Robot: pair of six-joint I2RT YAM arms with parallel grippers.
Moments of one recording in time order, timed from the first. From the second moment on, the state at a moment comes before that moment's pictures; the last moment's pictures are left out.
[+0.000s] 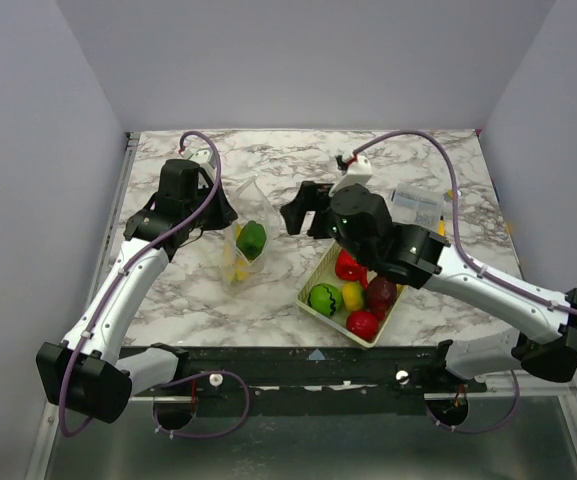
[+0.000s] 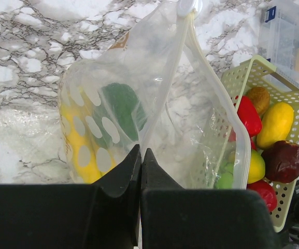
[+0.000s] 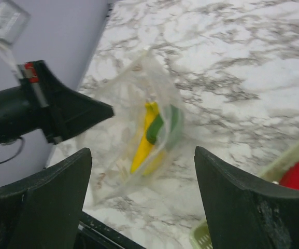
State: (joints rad) left arm -0.29 1.16 1.14 -0.60 0.20 -0.38; right arm 1.08 1.37 1.42 -0.38 0.52 0.62
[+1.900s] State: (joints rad) left arm -0.29 1.17 1.14 -0.59 0.22 -0.38; right arm 0.80 1.17 1.01 -0.43 0.47 0.84
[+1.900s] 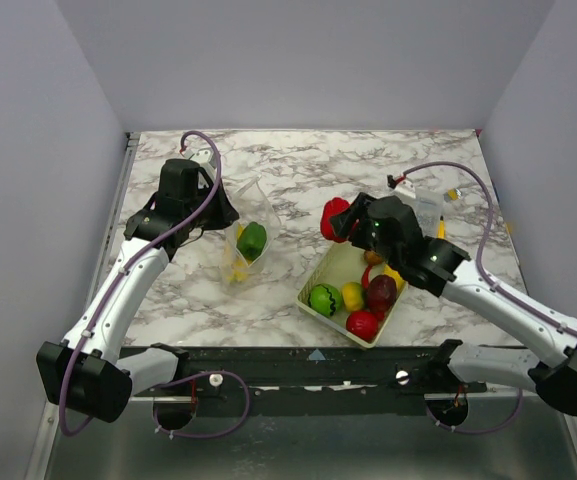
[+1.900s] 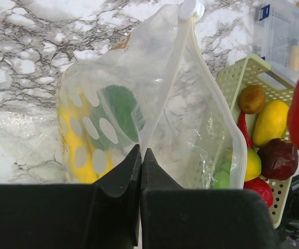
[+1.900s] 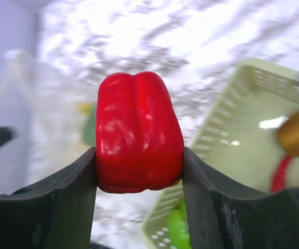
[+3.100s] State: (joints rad) left arm -0.29 1.17 1.14 -0.59 0.22 -0.38; right arm 0.94 1.51 1.28 -0.24 0.05 1.15
